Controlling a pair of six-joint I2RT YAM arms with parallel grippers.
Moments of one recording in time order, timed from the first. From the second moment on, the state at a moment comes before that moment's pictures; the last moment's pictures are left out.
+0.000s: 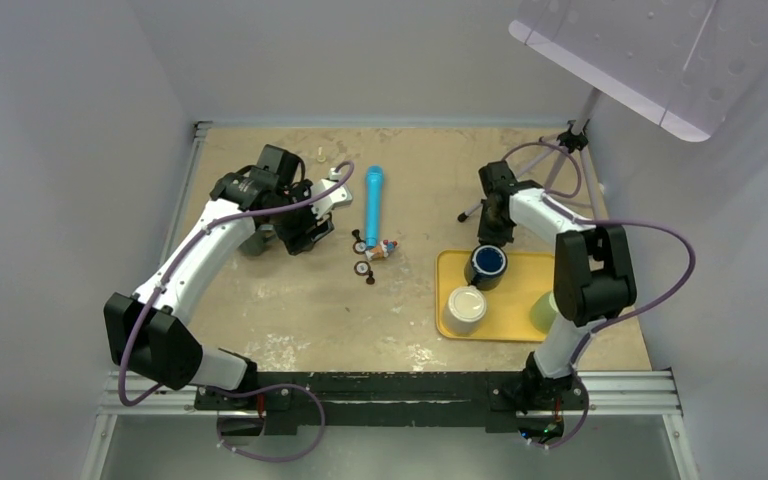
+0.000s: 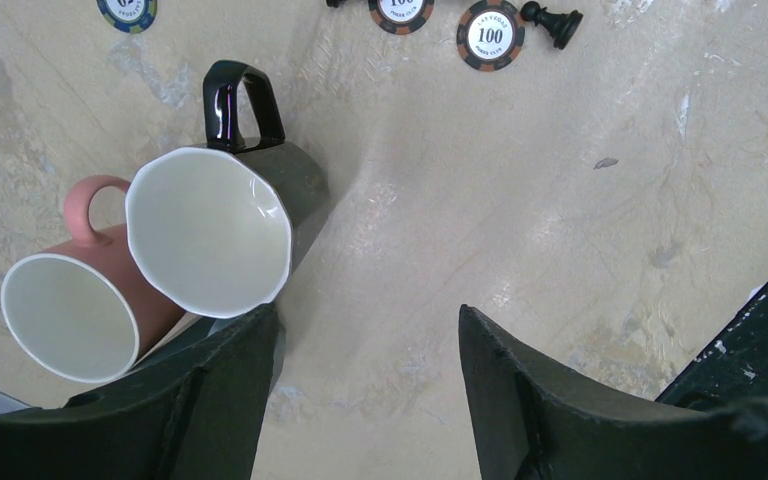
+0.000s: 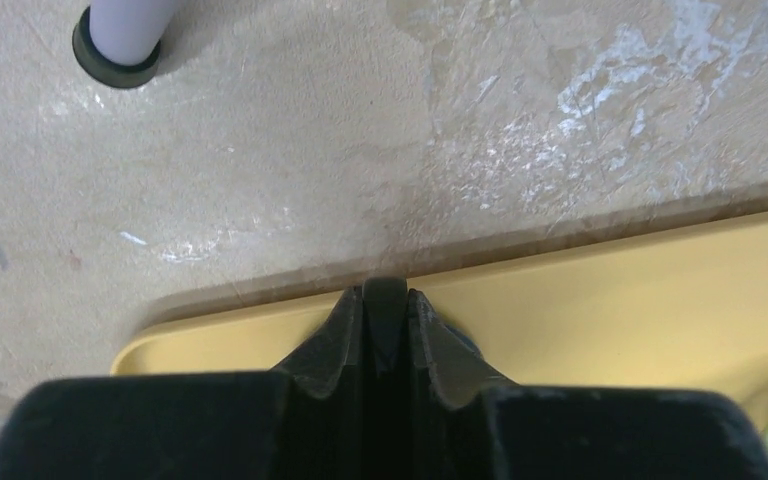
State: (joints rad) left arm -0.36 1.41 1.33 -1.00 0.22 0.70; right arm 0.23 1.77 1.20 -0.69 0.20 0.44
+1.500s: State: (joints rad) left arm -0.44 1.25 1.32 -0.54 1.21 -0.05; right arm 0.88 1.07 1.06 0.14 -0.03 0.45
